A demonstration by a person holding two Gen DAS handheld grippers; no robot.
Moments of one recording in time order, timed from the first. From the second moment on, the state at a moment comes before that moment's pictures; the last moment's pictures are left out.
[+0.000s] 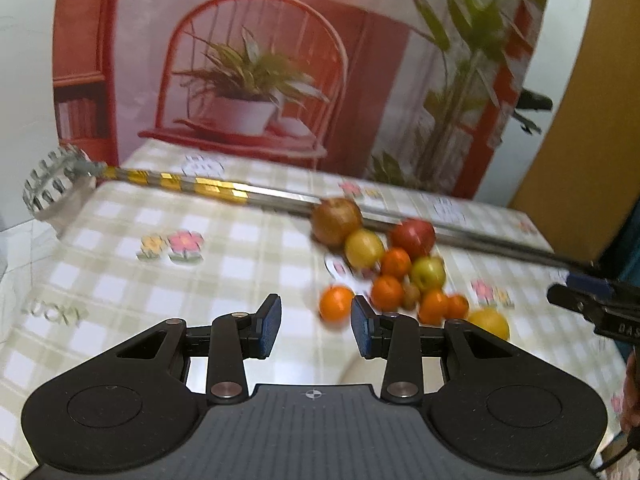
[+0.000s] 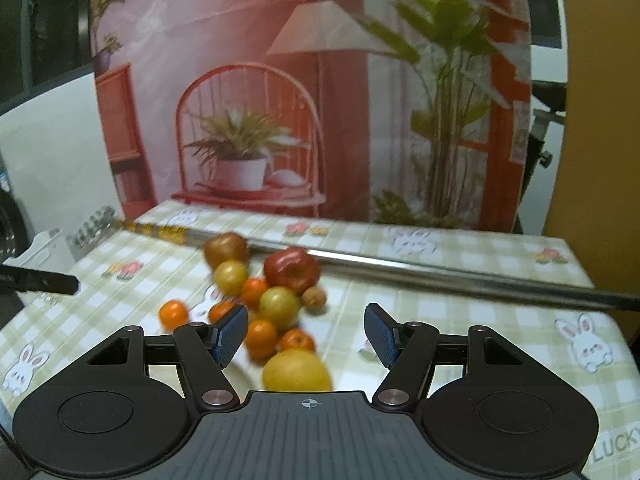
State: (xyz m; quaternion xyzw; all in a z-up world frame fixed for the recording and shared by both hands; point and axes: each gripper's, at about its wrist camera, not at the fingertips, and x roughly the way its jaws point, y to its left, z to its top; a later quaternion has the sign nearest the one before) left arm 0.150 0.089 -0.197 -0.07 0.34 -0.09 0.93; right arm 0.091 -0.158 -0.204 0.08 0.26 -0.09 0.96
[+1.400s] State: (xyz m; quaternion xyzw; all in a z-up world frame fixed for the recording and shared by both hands) left arm 0.267 0.036 -0.290 0.00 0.45 -0.17 0.88; right arm 0.116 -0.190 -0.229 0.15 0.28 -0.11 0.94
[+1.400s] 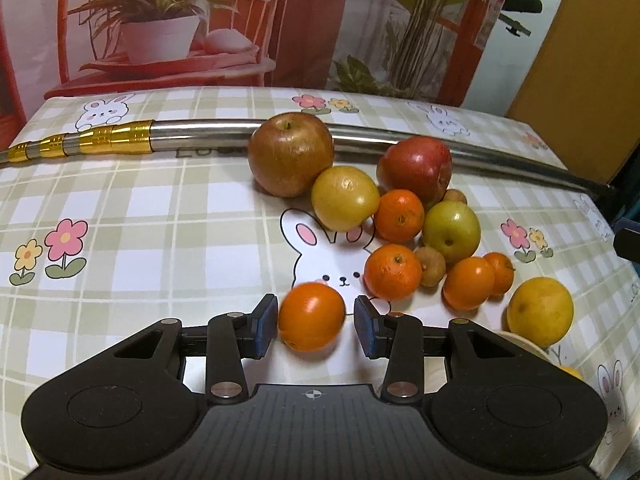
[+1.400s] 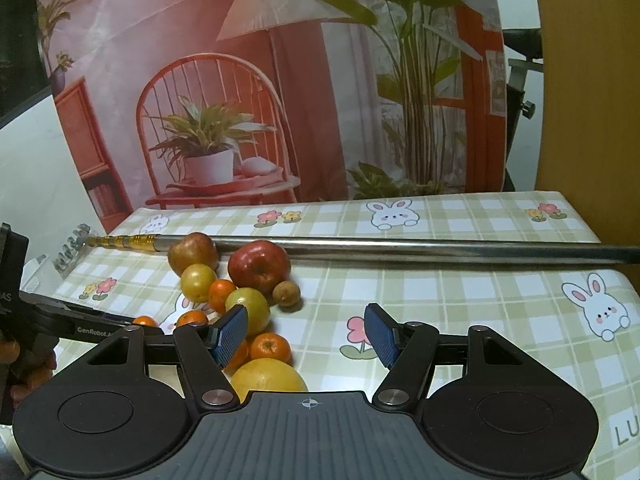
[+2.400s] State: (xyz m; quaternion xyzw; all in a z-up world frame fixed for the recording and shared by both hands) left arm 0.188 0.051 -0.246 -0.02 0.38 -0.17 0.91; right arm 0.147 -0.172 -0.276 0.18 0.38 -0.07 0.91
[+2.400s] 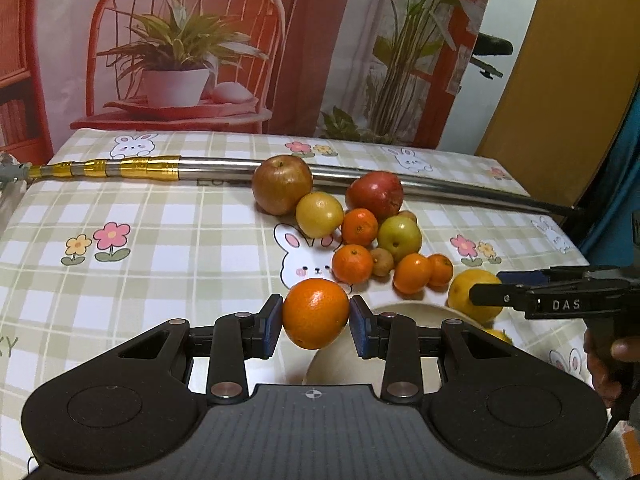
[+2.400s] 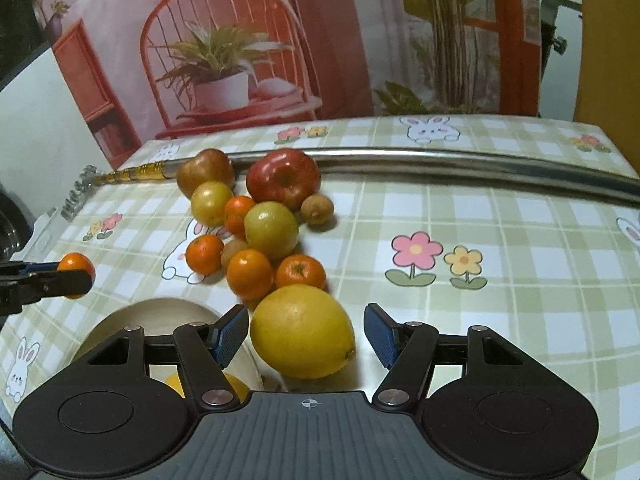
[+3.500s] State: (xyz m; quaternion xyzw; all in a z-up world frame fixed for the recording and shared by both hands) left arm 0.164 0.039 -0.268 0.00 0.40 -0.18 0.90; right arm 0.130 -0.180 -0.293 0.23 0.36 -0.09 0.90
